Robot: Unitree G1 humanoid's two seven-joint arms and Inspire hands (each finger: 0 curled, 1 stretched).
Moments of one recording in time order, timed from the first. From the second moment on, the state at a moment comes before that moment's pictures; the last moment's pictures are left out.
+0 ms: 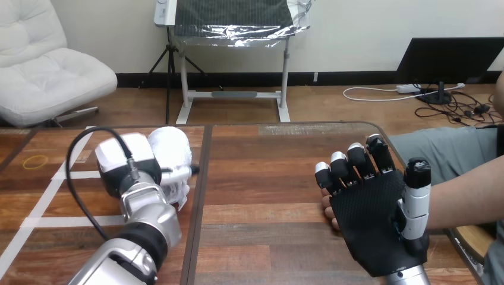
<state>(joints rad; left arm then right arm) -0.82 0.17 -0.45 1.22 0.67 0.48 0.37 0.20 0.06 -0.08 -0.11 1.02 0.14 0.64</state>
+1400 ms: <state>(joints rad) -0.68 0.24 -0.33 1.19 0.54 -0.02 0.69 0.20 0.06 -0.08 -0.11 1.02 0.14 0.64</state>
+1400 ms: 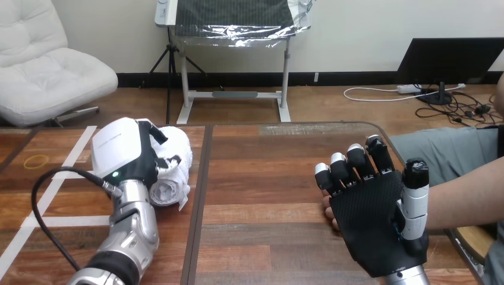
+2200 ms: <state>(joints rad) -0.68 0.24 -0.34 1.19 0.55 0.01 0.69 0.20 0.06 -0.08 -0.11 1.02 0.14 0.65</state>
